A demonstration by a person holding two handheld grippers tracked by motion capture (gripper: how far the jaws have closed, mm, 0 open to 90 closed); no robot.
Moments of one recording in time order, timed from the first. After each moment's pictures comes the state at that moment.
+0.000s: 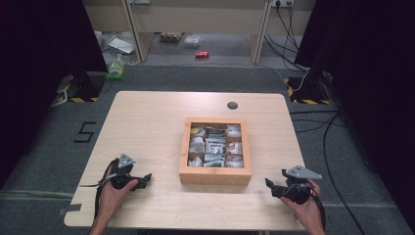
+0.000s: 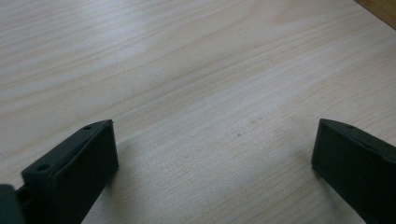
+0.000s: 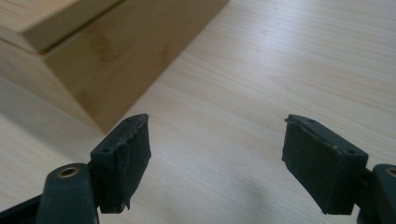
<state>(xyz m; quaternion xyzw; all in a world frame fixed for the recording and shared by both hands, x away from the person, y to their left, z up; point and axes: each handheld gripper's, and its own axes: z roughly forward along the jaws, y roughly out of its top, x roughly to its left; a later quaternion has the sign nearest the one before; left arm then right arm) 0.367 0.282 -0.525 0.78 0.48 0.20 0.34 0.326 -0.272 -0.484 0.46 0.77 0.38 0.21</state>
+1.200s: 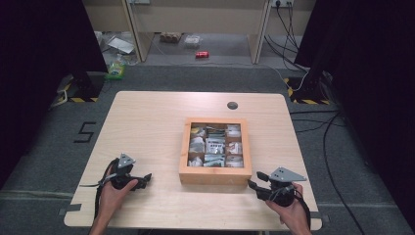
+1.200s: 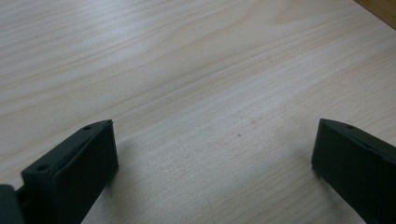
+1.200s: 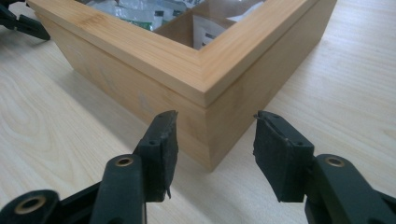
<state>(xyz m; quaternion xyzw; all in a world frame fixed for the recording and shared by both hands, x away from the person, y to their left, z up) 0.367 0.282 -0.525 0.78 0.48 0.20 0.34 0.317 -0.223 -0.474 0.39 0.79 0.44 0.17</state>
